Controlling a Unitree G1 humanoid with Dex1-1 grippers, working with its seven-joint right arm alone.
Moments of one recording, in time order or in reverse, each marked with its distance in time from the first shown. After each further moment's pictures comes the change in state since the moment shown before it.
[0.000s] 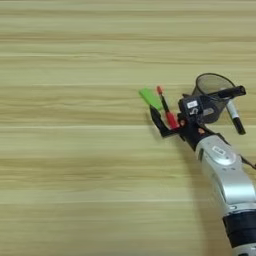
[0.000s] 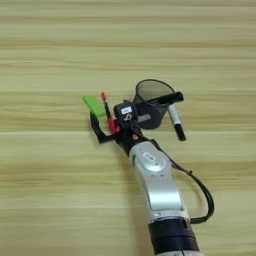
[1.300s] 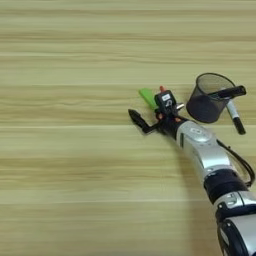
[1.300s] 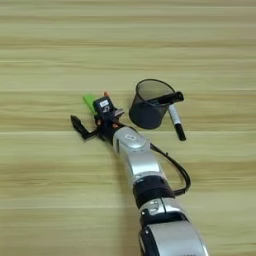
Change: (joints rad) arm -0.303 0.021 0.022 0.562 0.018 -0.095 0.156
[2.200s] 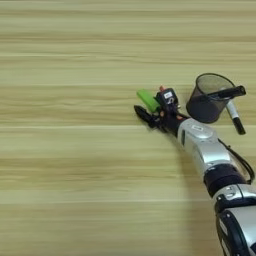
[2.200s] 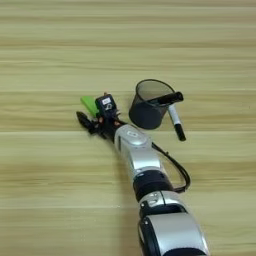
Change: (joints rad) arm -0.048 0.000 -0.031 0.080 0.019 -0.002 0.023
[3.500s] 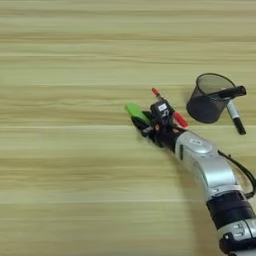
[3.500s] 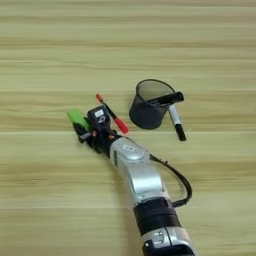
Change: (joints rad) arm 0.248 0.013 0.098 -0.487 0.006 0.270 0.000
